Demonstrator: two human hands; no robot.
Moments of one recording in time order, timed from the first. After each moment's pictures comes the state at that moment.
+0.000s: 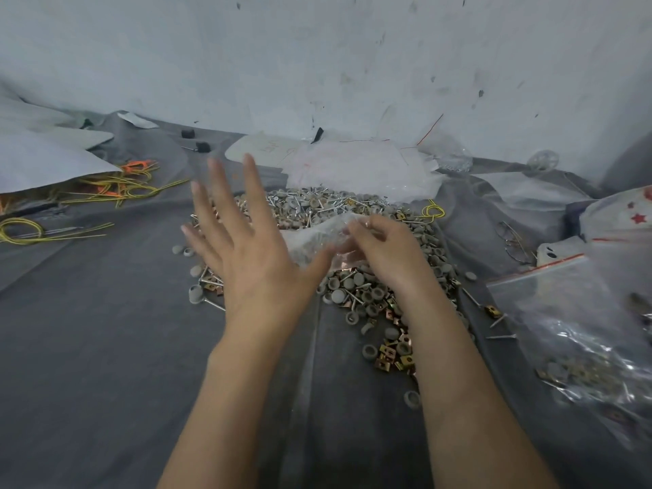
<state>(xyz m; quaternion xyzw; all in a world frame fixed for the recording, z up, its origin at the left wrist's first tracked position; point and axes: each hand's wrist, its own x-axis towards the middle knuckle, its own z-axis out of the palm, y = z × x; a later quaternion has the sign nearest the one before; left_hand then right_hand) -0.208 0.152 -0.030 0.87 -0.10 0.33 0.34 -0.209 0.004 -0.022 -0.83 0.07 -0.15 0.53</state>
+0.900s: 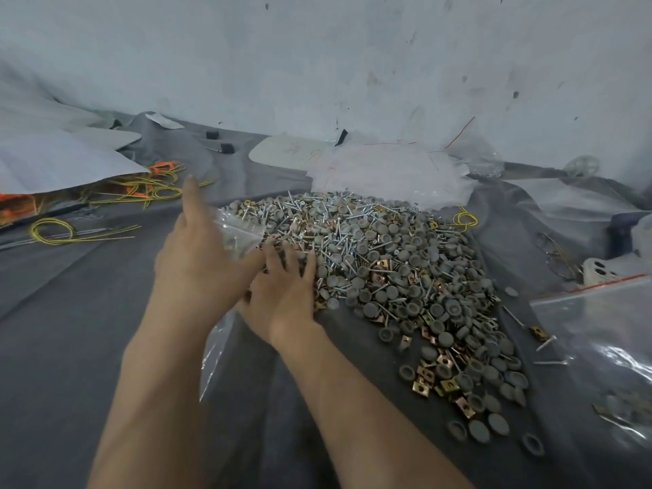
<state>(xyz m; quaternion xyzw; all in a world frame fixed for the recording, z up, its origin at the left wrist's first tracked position) -0.169 0.234 -0.020 0.90 -0.06 0.16 0.41 -0.135 0.139 -0.102 -0.99 -0.07 -0.08 0.07</state>
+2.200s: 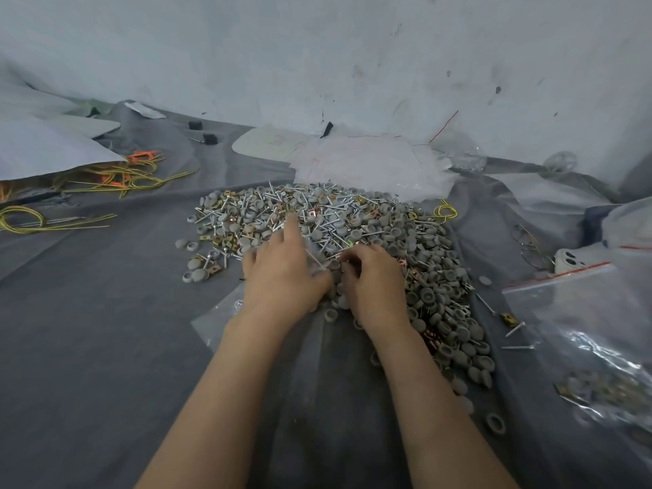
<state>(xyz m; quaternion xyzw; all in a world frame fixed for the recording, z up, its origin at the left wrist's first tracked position) -0.164 0.143 -0.061 0.94 -0.13 0.08 0.30 -0.188 0.020 -0.081 -0.92 0.08 -0.24 0.29</state>
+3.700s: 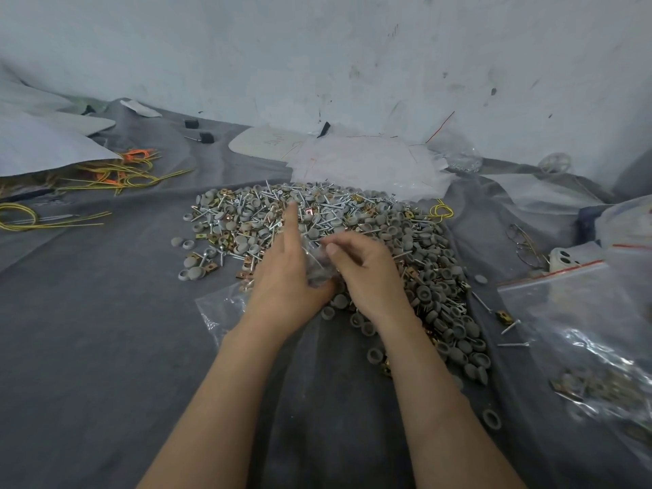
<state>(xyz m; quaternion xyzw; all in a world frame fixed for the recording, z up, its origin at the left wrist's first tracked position) -0.167 0.143 -0.081 0.88 -0.21 0.10 0.42 -0.192 0.023 -0.069 -0.81 -0.01 -0.19 0.55</state>
